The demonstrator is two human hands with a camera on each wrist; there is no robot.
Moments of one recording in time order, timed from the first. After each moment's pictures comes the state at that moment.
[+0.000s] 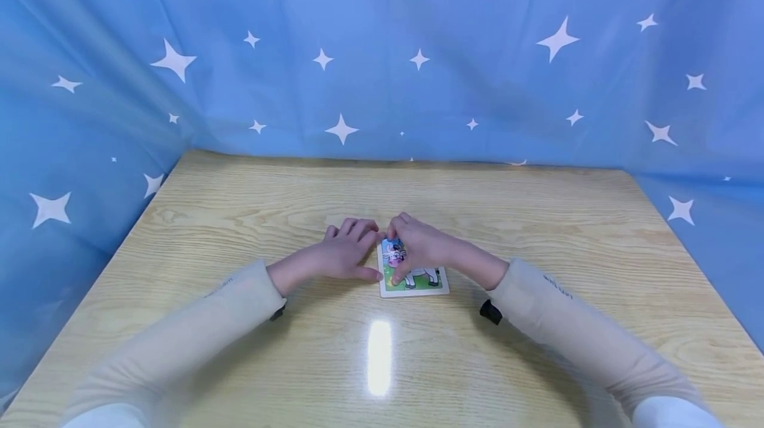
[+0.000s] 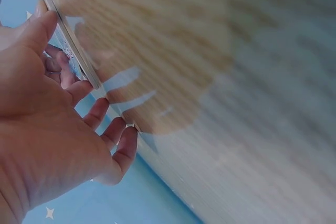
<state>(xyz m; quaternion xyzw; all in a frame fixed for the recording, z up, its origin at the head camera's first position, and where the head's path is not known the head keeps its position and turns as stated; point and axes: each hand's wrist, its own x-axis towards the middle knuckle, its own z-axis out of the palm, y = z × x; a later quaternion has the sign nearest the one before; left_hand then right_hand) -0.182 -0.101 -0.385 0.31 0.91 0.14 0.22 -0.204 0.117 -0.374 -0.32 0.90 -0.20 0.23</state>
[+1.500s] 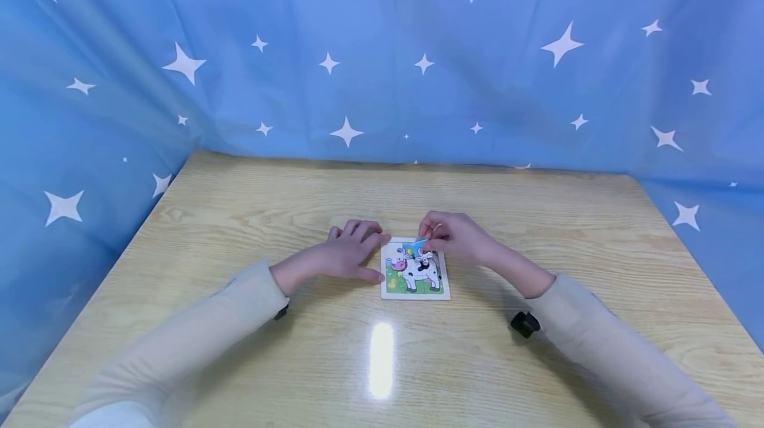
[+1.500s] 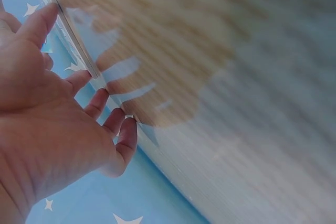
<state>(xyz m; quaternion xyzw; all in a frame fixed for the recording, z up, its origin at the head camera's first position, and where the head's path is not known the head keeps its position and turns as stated) -0.182 -0.105 -0.387 0.32 0.91 0.16 0.21 -0.207 0.172 -0.377 -0.27 0.87 -0.38 0.16</state>
